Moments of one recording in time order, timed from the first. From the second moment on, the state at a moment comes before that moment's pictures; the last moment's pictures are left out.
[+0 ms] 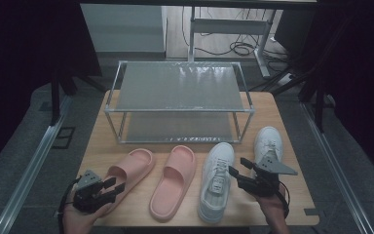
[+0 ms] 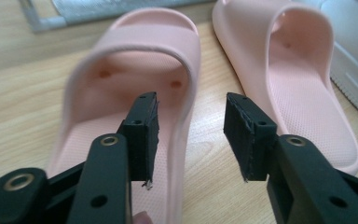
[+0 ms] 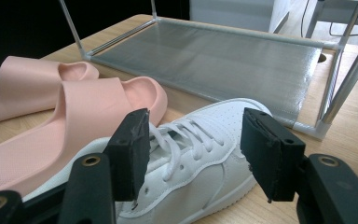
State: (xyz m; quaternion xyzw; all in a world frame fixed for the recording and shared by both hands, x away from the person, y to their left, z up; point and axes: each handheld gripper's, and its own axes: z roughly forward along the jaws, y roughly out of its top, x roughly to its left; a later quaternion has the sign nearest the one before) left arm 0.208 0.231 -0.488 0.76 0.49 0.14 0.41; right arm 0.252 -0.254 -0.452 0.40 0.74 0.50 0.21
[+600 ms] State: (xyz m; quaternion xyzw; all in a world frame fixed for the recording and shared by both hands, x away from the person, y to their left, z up) left arm 0.240 0.205 -0.514 0.78 0.48 0.13 0.38; right arm 0.251 -0.253 -0.452 0.40 0.74 0.50 0.21
